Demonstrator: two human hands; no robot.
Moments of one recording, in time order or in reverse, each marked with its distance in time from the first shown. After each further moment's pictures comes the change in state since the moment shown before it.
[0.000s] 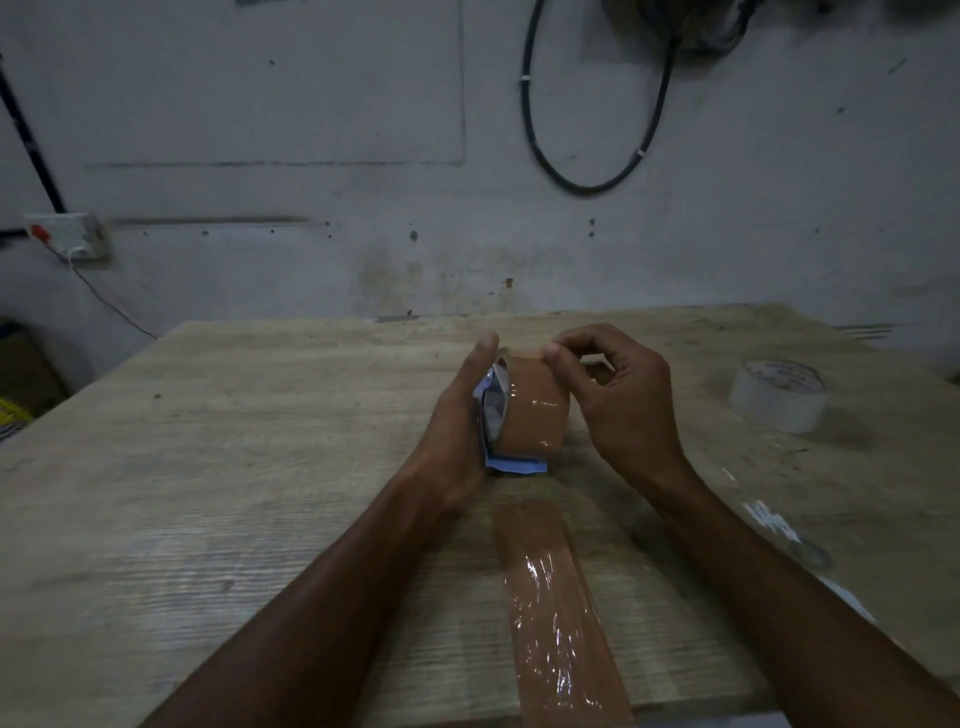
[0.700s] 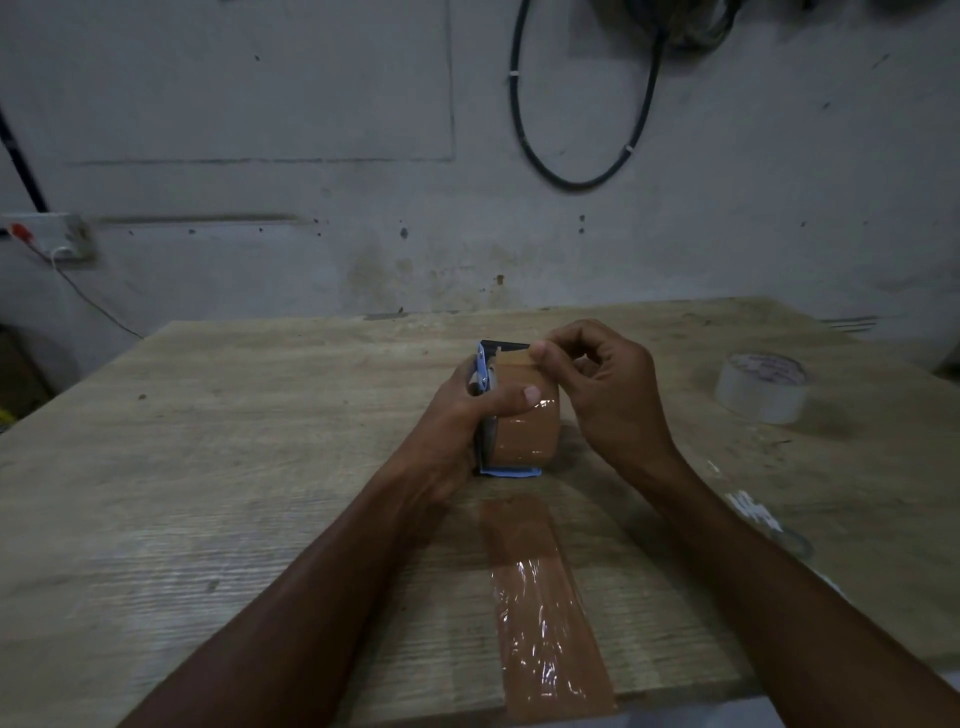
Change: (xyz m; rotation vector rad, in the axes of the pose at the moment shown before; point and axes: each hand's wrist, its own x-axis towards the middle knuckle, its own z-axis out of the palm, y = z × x) left_hand 0.004 -0.005 -0.001 0.115 -0.071 0.075; right_hand 0.002 0.001 -0.003 0.038 -0.050 0.067
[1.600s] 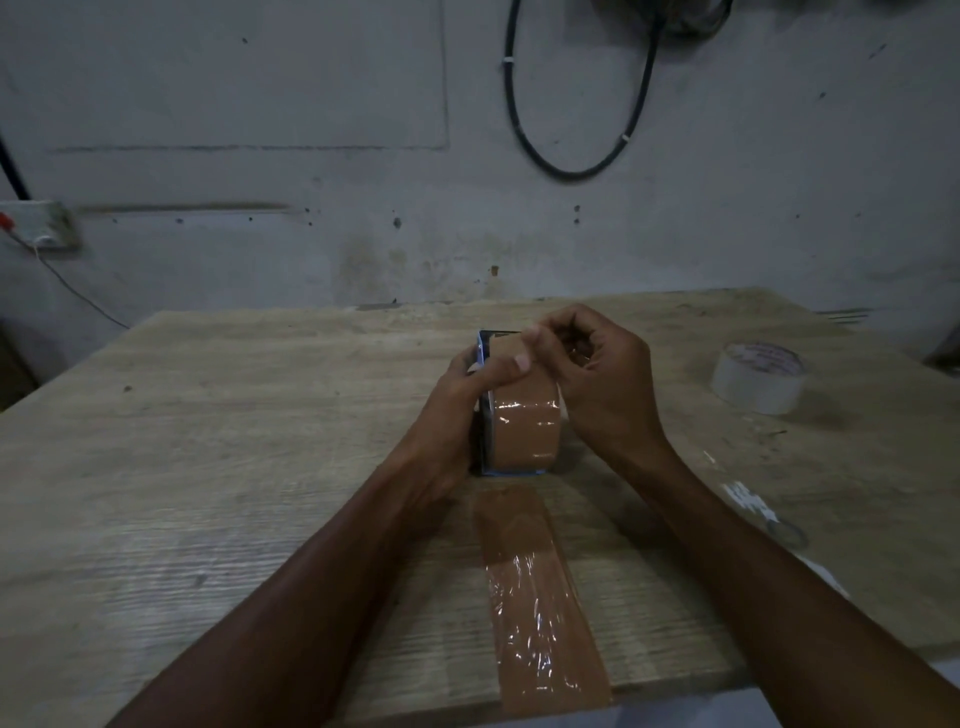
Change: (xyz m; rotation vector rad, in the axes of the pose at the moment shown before) left_hand 0.004 -0.003 0.008 -0.115 0.066 -0.072; right_hand -0.001 -0.007 0.004 -0.006 0.043 -0.003
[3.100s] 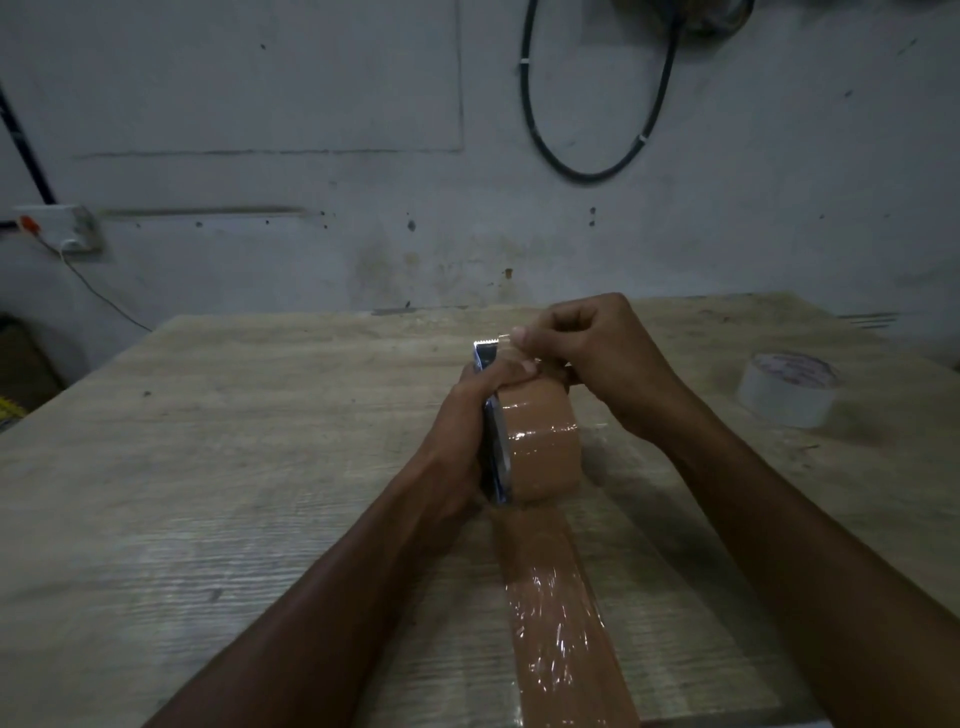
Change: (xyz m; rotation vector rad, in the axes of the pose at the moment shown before) left_hand -0.010 0.010 0.006 -0.073 0.047 0.011; right_hand 0.040 -0.011 0.000 0.123 -0.347 0.265
